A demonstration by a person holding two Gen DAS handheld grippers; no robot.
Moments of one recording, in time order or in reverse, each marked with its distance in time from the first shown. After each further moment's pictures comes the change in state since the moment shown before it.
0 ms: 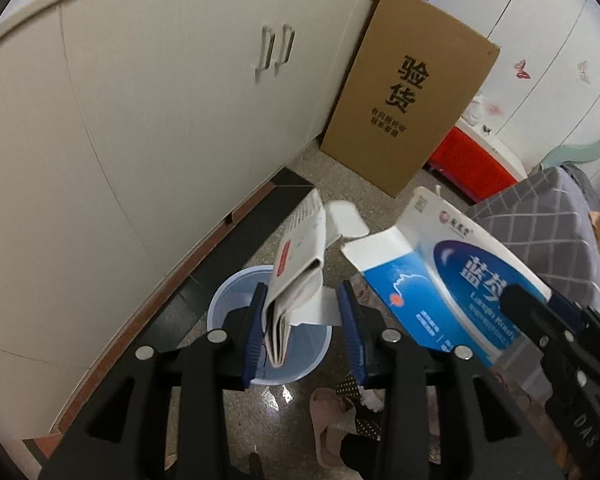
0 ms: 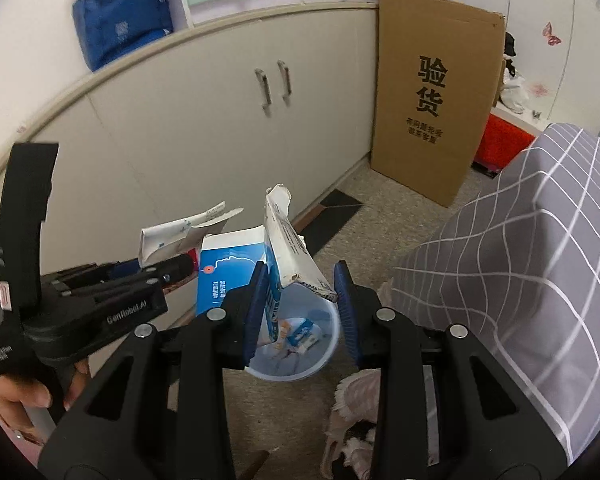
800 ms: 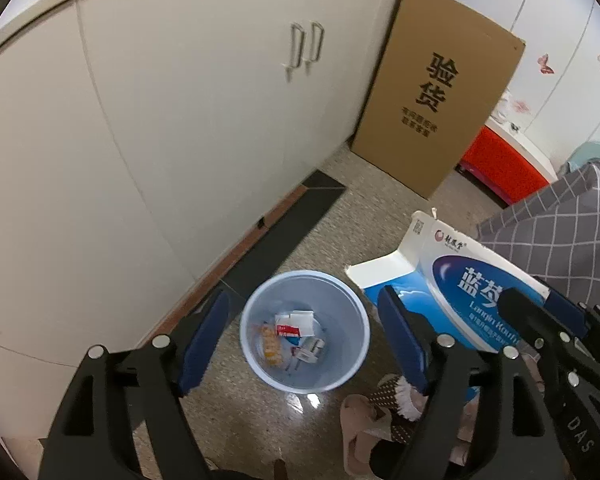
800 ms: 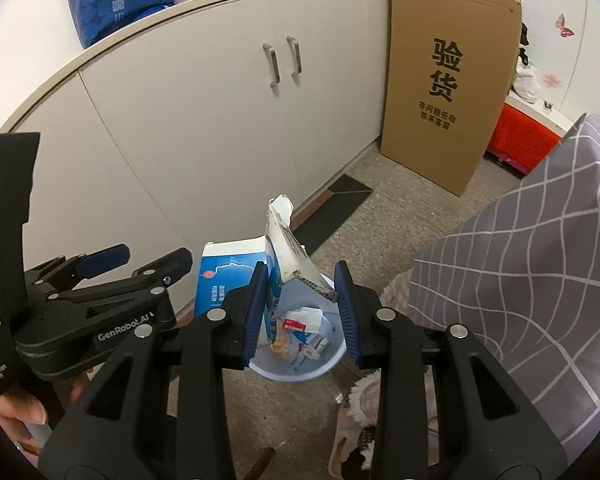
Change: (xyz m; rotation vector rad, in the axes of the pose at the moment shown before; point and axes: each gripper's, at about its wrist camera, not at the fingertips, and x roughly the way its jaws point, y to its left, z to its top) left arm 0.006 0.019 -0.002 -0.002 -0.032 0.138; right arm 0.038 0.019 0.005 0.006 0.048 0.045
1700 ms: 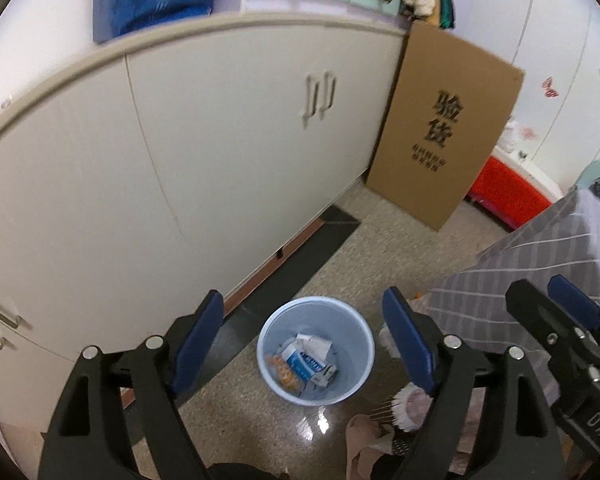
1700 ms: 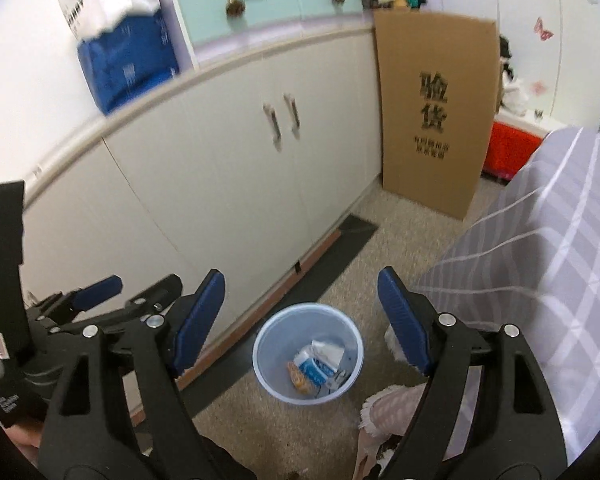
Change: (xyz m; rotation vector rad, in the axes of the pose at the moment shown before) left arm -0.073 -0.017 0.001 -0.009 -0.134 0.053; right arm -0.078 -0.016 0.007 0.081 -0.177 0.045
